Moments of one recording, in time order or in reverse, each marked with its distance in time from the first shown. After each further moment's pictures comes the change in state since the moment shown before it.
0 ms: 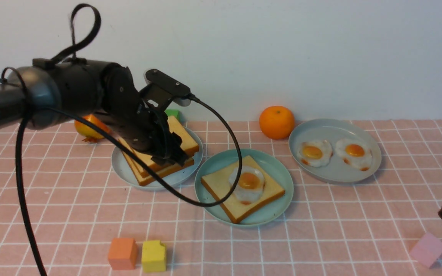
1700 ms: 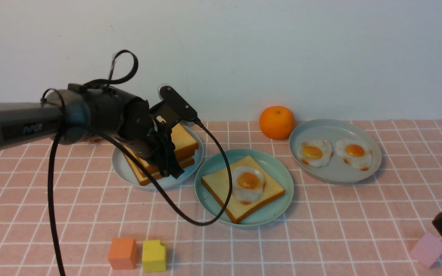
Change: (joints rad) right arm 0.000 0.000 0.000 0.051 0.000 -0.001; left arm 0.000 0.117 -0.005 0.190 -0.144 0.003
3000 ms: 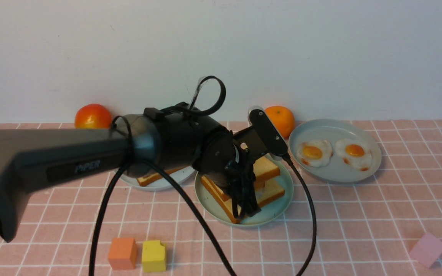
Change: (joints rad) right arm 0.000 -0.302 0.000 0.025 0.000 0.083; left arm -0.324 -0.046 0.004 -0.037 0.022 0.000
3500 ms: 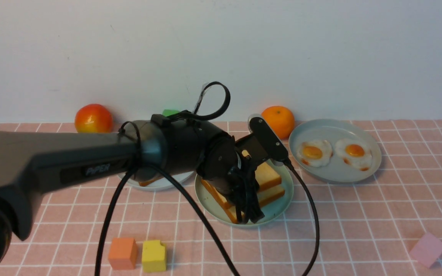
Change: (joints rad) right arm 0.000 0.000 0.000 0.008 0.000 0.000; left arm -0.001 0.029 0.000 -0.050 -0.018 0.000
